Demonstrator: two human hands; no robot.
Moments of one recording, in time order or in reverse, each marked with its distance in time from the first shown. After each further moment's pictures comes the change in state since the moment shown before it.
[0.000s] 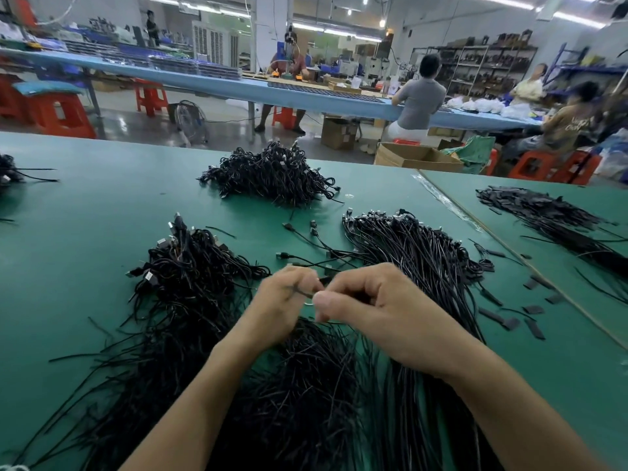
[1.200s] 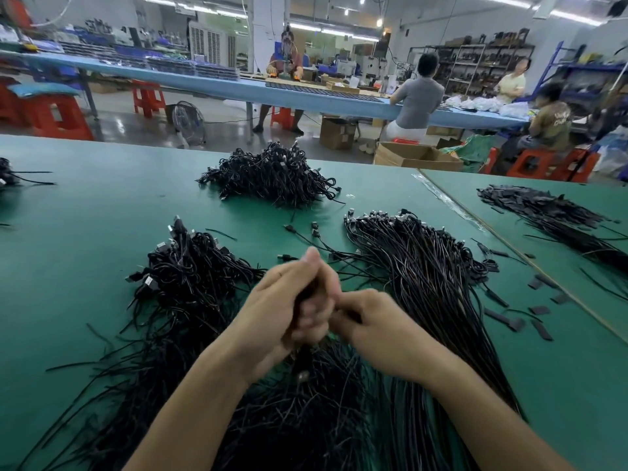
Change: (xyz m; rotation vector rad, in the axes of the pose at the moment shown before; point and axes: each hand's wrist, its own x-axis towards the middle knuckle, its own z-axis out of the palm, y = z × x) left_hand -0.020 0.069 -0.025 -1.001 -0.286 -0.156; right_hand 0.014 0.054 0.022 -0.076 -0.019 0.119
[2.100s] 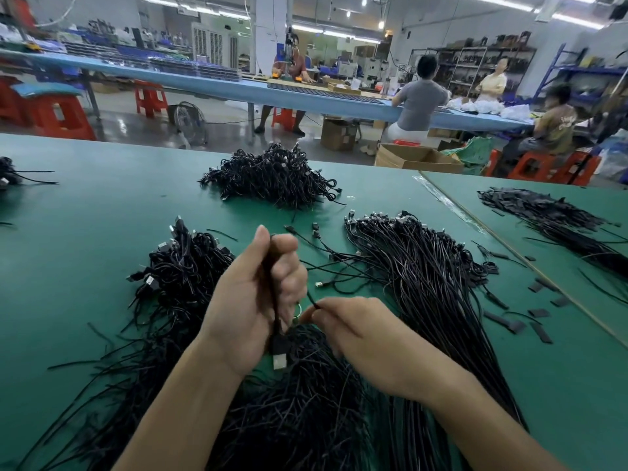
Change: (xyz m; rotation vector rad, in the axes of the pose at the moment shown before) left_hand -0.002 0.017 0.003 -0.359 0.251 0.137; right_hand -0.006 -0.023 0.004 -0.140 -0.034 -0.012
